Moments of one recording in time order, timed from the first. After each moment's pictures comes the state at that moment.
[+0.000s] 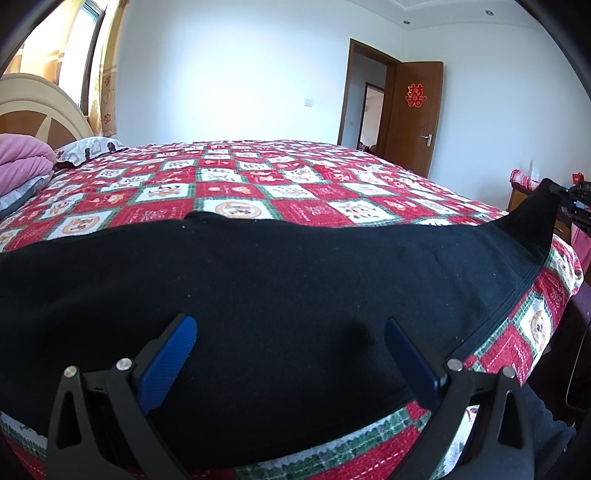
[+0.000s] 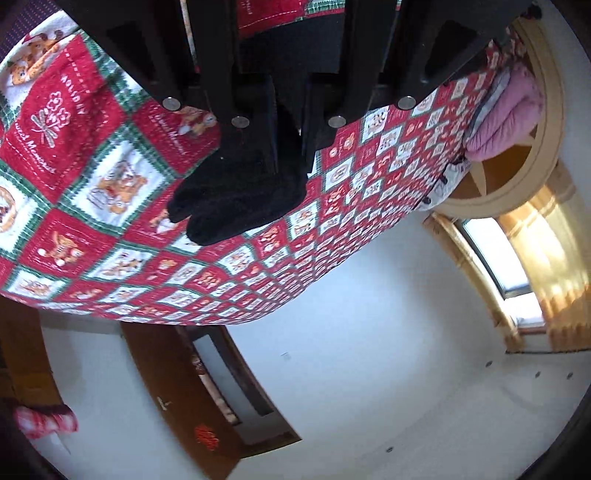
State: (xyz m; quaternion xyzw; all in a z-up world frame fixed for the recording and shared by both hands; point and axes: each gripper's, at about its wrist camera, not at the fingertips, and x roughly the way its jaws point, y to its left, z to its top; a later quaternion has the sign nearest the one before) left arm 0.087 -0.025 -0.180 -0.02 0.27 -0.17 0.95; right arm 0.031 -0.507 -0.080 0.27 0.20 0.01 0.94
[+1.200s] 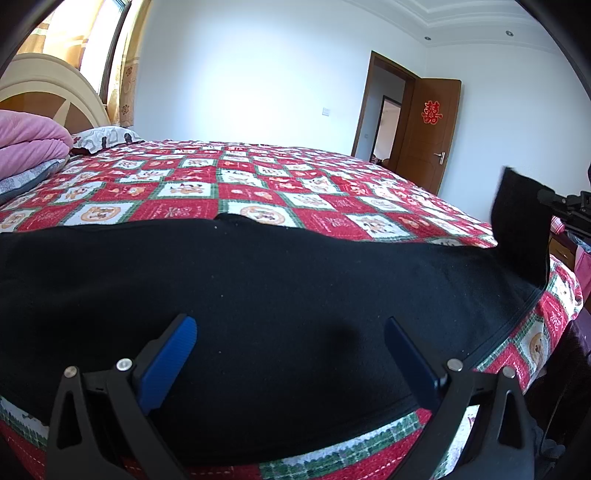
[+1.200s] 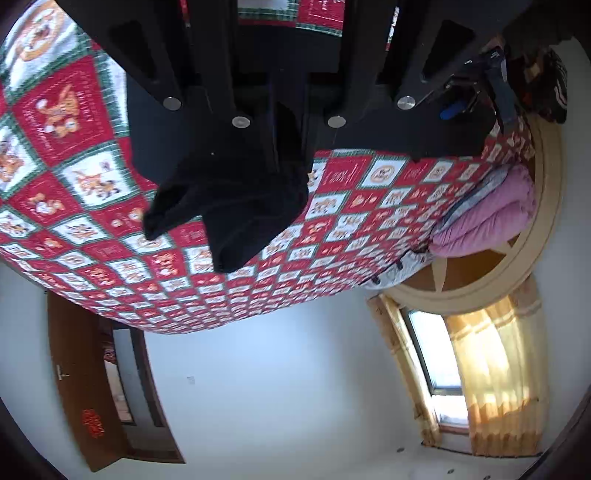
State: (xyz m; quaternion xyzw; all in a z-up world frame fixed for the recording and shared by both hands) left arm 0.089 -0.008 -0.178 -0.05 0.27 -0.15 0.95; right arm 0.073 -0.365 -0.080 0.12 0.26 0.14 0.95
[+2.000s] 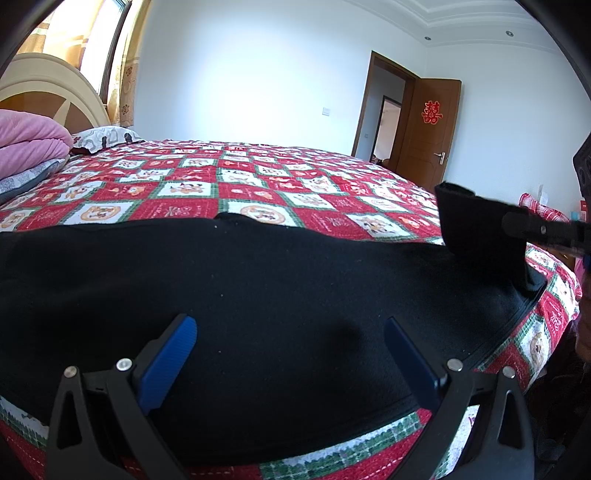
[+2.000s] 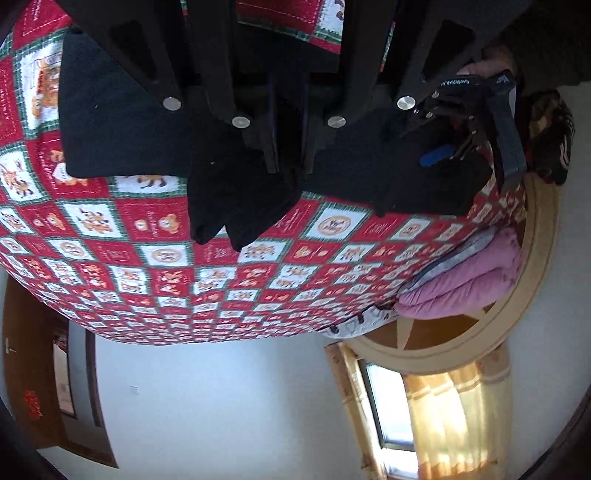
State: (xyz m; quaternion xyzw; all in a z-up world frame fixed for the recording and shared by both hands) left arm 0.088 -0.008 -0.178 -0.06 0.26 -0.15 0.95; right arm 0.094 -0.255 -0.118 0.04 0.30 0.21 0.93
